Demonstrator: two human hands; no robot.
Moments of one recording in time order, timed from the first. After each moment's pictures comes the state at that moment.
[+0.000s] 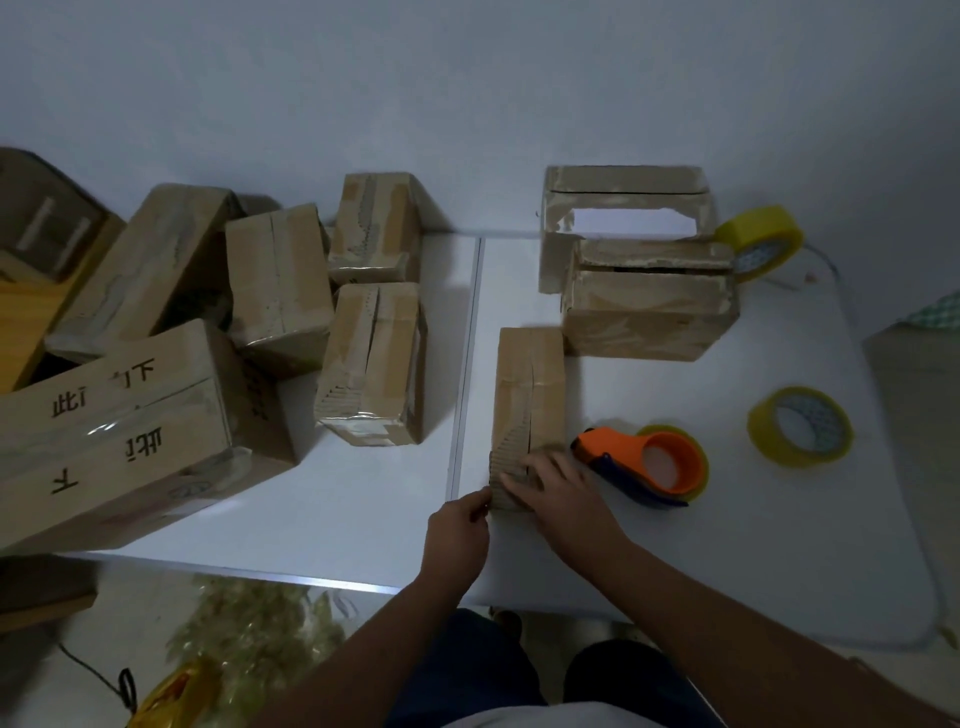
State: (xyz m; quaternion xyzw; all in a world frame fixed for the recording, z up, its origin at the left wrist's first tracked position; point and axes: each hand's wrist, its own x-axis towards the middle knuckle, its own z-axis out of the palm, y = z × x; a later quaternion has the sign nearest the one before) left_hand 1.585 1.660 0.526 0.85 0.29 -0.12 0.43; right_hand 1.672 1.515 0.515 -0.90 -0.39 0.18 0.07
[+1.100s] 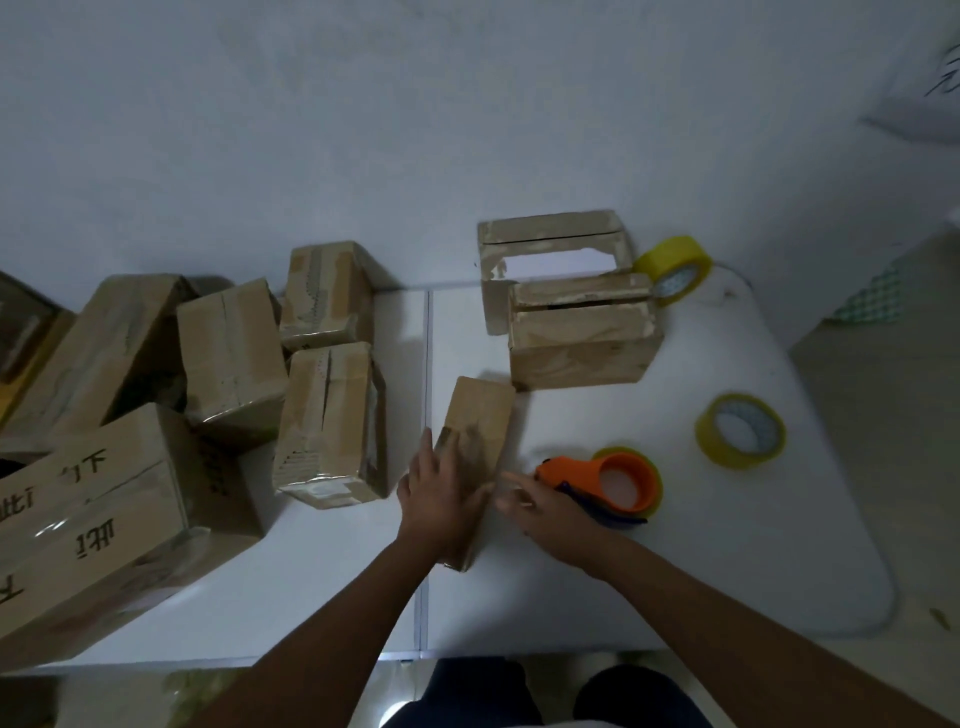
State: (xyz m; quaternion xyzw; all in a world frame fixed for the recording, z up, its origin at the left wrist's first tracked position) left_hand 1.668 1.676 0.529 0.95 0.17 -0.15 0.23; right_hand 1.697 1.502 0.567 -0.78 -0.08 0.41 0.46
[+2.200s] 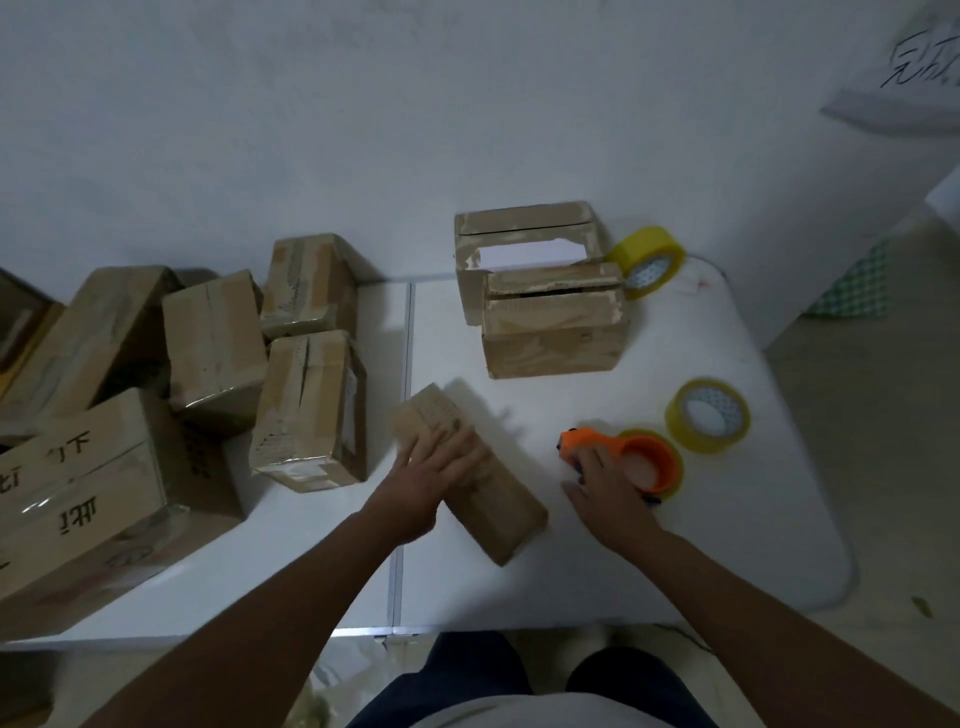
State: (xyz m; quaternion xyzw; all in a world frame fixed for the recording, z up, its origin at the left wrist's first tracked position) left_hand 1.659 1.681 0.541 0.97 -0.15 -0.15 0.08; right_hand 1.708 1.407 0.533 -0.92 -0.18 0.13 0.31
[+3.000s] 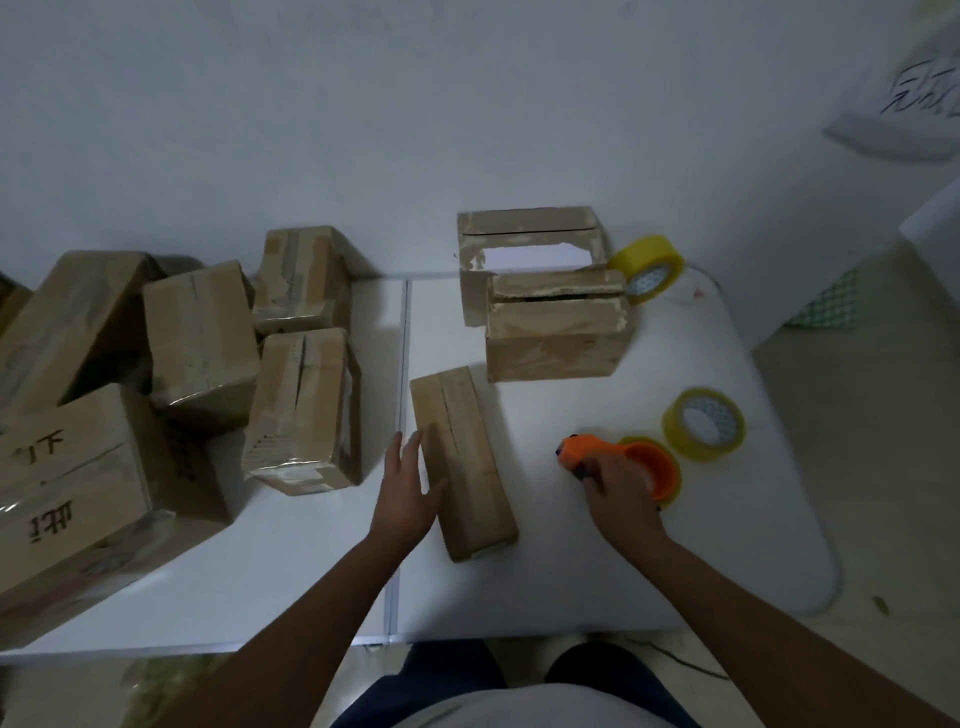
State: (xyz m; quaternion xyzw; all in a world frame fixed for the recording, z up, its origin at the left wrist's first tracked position) left_hand 1.652 1.677 0.519 0.88 0.22 -0.09 0.41; right_hand 1.713 1.410 0.533 -0.93 -0.05 0.13 0.33
